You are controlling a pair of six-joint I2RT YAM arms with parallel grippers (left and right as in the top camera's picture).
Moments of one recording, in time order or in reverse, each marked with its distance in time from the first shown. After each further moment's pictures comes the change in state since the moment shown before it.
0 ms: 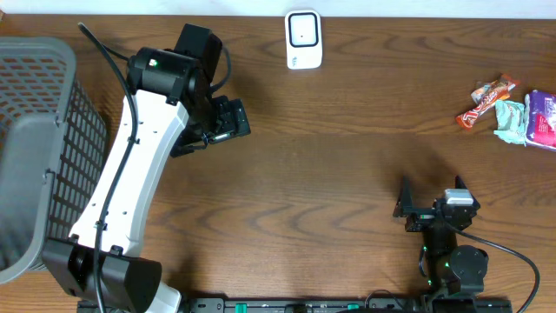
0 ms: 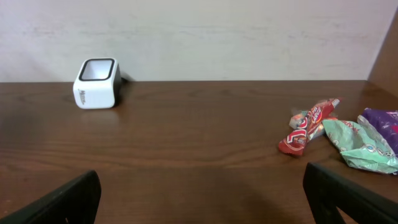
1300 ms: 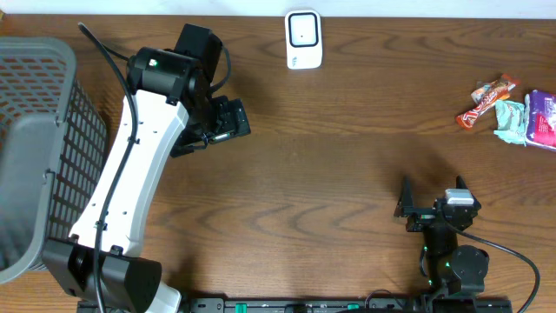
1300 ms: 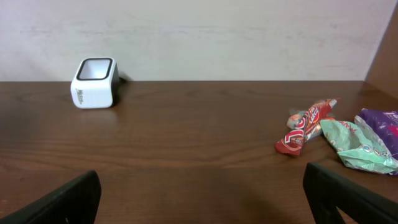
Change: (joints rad) left arm 0.000 0.000 0.000 0.000 0.000 0.000; right arm -0.012 0.000 0.000 0.000 -0.007 -0.007
